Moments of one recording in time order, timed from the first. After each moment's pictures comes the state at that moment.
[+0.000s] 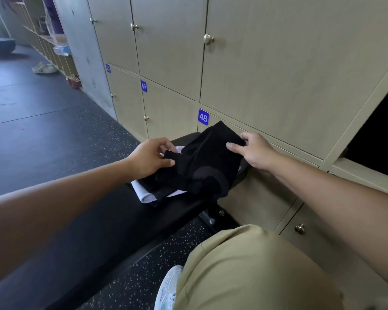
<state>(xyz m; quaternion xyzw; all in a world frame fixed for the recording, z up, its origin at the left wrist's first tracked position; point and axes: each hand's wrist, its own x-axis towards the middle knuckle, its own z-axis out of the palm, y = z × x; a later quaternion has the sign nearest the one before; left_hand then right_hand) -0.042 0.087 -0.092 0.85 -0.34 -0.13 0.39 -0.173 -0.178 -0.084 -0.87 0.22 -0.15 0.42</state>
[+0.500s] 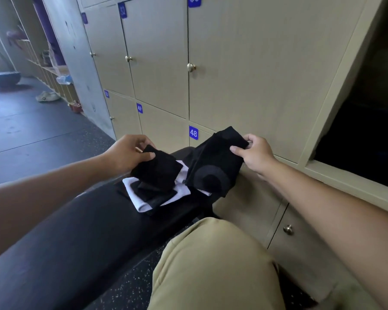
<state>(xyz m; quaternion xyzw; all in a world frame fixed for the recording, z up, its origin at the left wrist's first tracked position) -0.067 0.113 -0.018 0.86 -0.34 -0.07 0.38 -0.214 -0.179 -0.059 -0.78 0.26 -0.27 0.50</state>
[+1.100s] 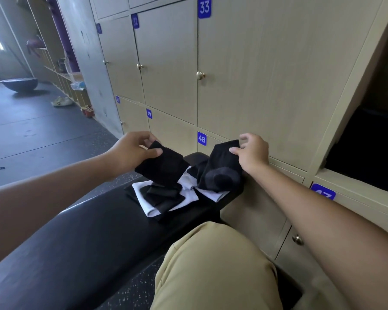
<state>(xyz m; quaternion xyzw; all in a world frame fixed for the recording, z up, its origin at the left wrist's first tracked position) -0.083 0.124 0.009 0.84 -0.31 -0.07 0.43 -0.180 -0.163 -0.048 -0.81 0.31 -0.31 0.39</state>
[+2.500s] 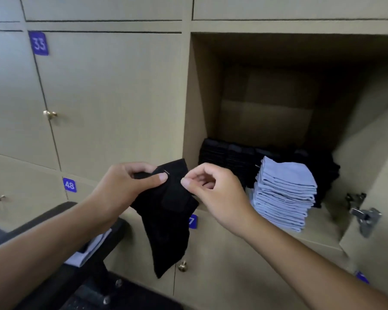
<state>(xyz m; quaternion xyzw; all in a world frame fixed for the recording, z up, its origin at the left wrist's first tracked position) -0.248 -0.088 0.045 0.61 -0.44 -0.28 0.59 -0.420 -0.201 0.035 -0.80 0.24 -0.39 0.39</state>
